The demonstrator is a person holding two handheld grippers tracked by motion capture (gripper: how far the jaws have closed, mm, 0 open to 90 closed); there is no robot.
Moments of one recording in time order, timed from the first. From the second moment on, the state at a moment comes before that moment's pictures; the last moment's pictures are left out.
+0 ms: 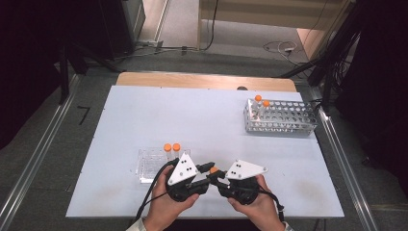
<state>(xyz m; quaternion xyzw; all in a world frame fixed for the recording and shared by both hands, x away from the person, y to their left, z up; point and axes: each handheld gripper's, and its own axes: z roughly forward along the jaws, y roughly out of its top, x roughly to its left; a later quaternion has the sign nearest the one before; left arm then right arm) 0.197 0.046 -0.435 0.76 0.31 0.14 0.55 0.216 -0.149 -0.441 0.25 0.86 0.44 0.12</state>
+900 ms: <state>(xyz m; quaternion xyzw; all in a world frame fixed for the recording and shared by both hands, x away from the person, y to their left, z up) 0.195 0.065 -0.423 0.75 0.32 0.13 0.56 0.219 -0.157 -0.449 0.26 0.85 0.46 0.07</state>
